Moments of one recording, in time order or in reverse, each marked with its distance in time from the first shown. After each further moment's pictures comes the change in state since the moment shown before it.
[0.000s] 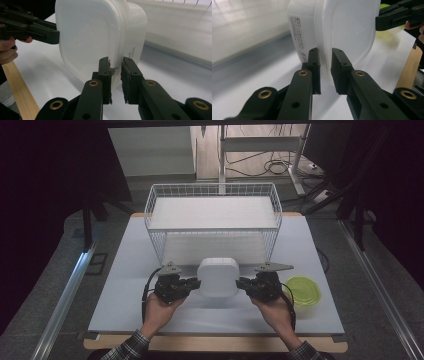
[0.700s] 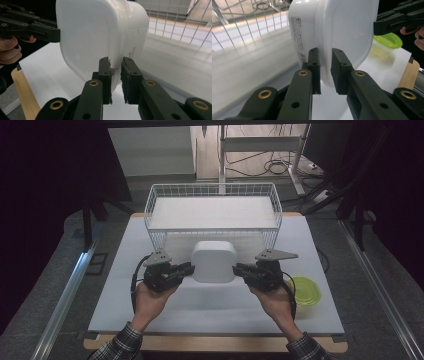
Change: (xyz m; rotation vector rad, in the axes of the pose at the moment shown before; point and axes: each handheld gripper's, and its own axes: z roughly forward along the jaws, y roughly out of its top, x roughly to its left) left arm -0.008 0.042 -0.043 -0.107 0.048 0.088; right arm 0.017 0.044 -0.021 -0.104 0.020 -0.062
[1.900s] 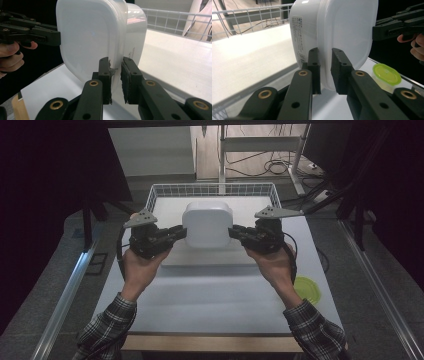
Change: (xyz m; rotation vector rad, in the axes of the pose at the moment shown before) left arm 0.020 0.088 -0.032 -0.119 0.042 0.014; right arm 0.000 0.101 -0.011 -0.114 0.002 -0.063
